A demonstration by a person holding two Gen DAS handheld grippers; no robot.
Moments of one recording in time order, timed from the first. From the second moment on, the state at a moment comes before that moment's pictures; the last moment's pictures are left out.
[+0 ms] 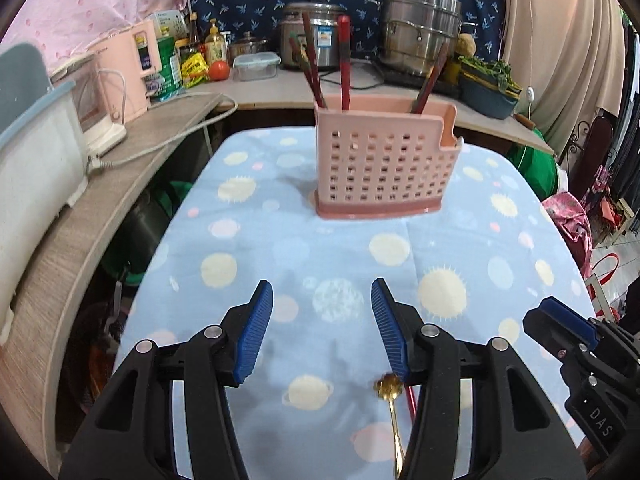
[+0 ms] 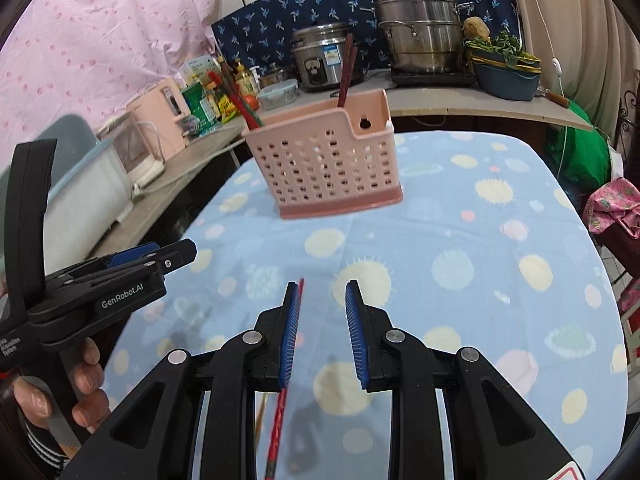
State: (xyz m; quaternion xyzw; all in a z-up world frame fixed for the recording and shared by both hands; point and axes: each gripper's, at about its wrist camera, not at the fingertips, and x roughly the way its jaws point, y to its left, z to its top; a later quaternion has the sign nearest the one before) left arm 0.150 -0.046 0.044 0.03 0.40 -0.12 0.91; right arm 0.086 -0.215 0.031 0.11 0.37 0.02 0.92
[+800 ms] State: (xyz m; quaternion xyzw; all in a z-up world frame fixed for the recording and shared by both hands) left arm 0.096 -0.025 -0.025 0.03 0.46 -0.10 0.88; right arm 0.021 -0.154 -0.047 0.07 0.45 0.06 0.89
